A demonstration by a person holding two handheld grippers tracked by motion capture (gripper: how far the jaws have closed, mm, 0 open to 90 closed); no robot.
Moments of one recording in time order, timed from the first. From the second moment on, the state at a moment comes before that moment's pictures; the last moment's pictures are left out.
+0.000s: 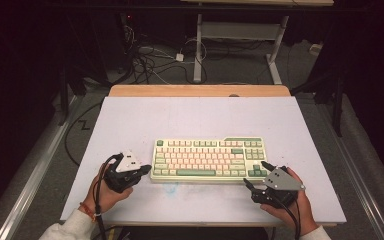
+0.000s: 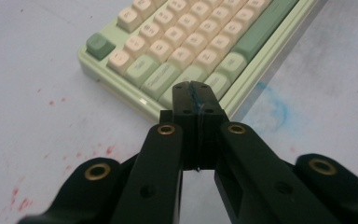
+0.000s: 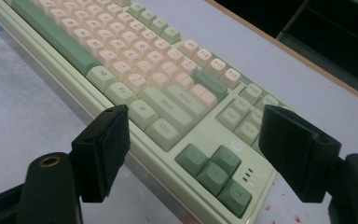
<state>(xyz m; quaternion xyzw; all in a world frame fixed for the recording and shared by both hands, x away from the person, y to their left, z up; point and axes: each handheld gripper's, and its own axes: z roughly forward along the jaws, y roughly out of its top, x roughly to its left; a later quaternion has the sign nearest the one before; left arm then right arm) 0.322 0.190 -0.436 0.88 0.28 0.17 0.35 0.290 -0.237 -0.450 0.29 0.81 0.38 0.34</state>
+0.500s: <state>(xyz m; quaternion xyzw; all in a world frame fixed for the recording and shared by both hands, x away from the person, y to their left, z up) 0.344 0.135 -0.432 0.90 0.23 0.15 0.34 0.292 -0.235 -0.453 0.29 0.81 0.37 0.34</state>
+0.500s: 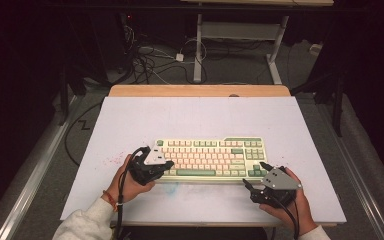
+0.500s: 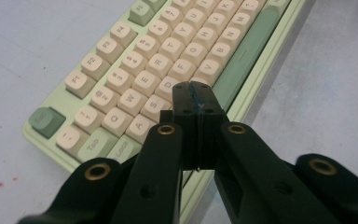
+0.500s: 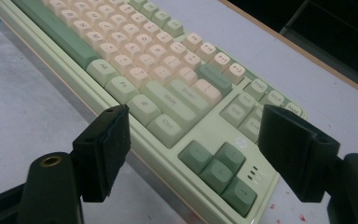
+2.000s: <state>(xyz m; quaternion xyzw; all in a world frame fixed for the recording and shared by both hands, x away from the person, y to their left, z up) 0.367 0.093 -0.446 0.92 0.21 0.16 0.29 0.294 -0.241 -0.453 0.30 0.80 0.37 0.35</state>
